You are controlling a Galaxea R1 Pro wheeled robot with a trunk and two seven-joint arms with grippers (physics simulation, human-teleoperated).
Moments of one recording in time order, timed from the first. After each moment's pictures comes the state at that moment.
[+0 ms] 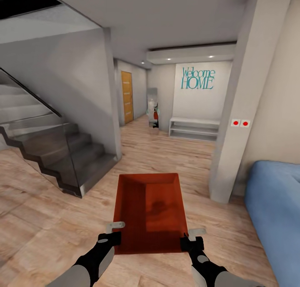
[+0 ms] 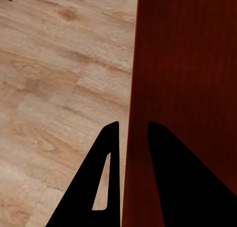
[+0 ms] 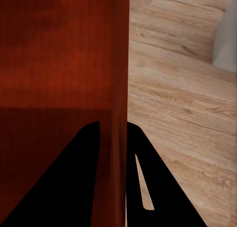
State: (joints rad) left arm -0.60 -0.12 -0.06 -0.31 0.09 0.07 0.23; right arm -0.63 0.09 0.29 -0.05 -0.17 -0.37 -0.16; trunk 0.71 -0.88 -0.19
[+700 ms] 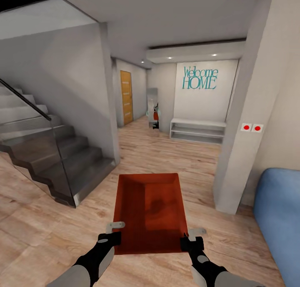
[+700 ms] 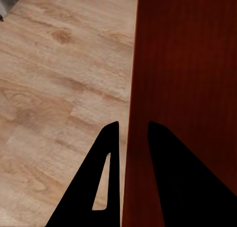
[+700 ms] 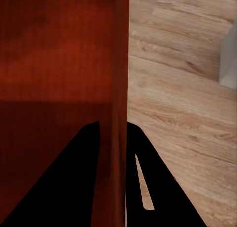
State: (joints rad) left arm -0.60 -0.12 -0.06 -0.31 0.09 0.07 0.23; right arm -0.63 0.09 0.30 -0.05 -0.18 -0.37 -0.16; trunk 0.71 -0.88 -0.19
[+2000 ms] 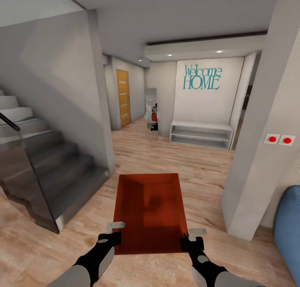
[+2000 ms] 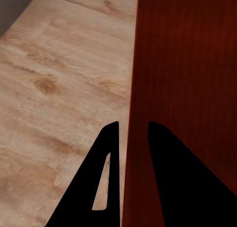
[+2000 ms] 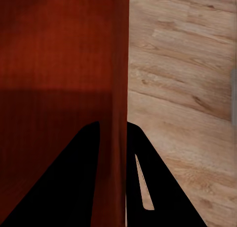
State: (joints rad) left arm -0.60 -0.12 -0.06 -0.31 0.09 0.07 0.23; right arm -0.63 0.09 0.30 -0.05 -0.18 -0.37 -0.16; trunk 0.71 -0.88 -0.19
